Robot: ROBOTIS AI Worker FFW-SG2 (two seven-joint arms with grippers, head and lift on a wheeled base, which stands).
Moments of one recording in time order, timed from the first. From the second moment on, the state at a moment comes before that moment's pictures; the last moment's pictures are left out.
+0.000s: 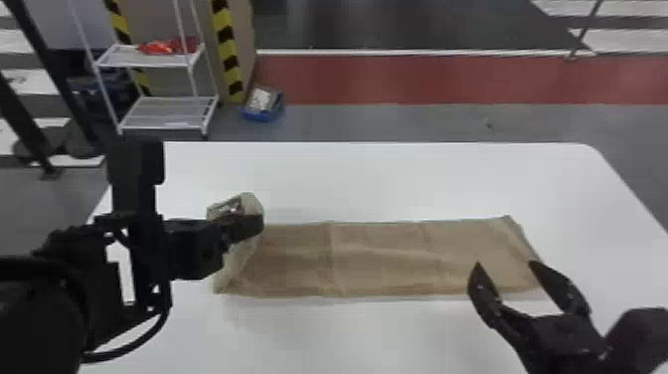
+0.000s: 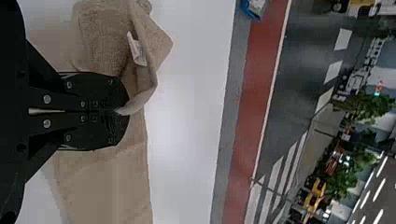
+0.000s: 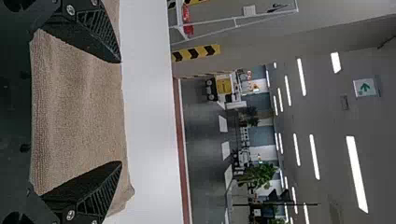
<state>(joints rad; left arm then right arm) 0.07 0.00 0.08 -2.48 0.13 1.49 -0.32 0.58 -0.02 -0.11 -2.06 -0.17 0.06 0.23</state>
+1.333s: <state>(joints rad) 0.00 0.00 -0.62 -2.24 -0.11 1.32 -0.12 0.55 -0.03 -0.10 -2.03 -0.18 0.07 0.24</state>
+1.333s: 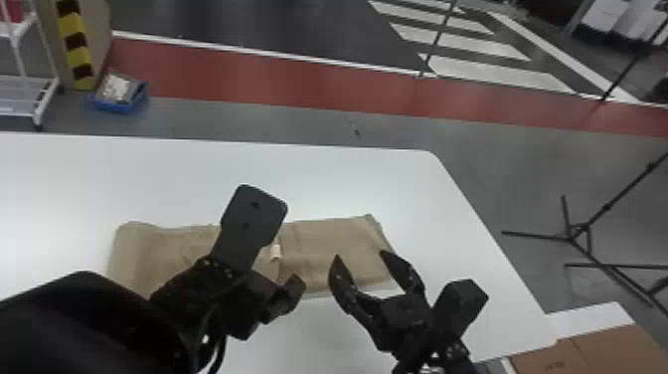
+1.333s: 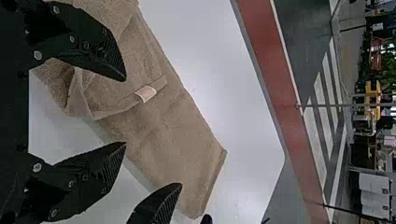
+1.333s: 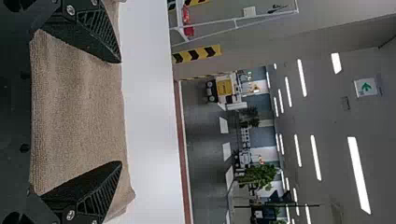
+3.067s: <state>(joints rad) 0.53 0.00 0.15 -2.40 0.30 0.73 -0.22 0.09 -0.02 0.46 -1.94 0.44 0.87 0.22</state>
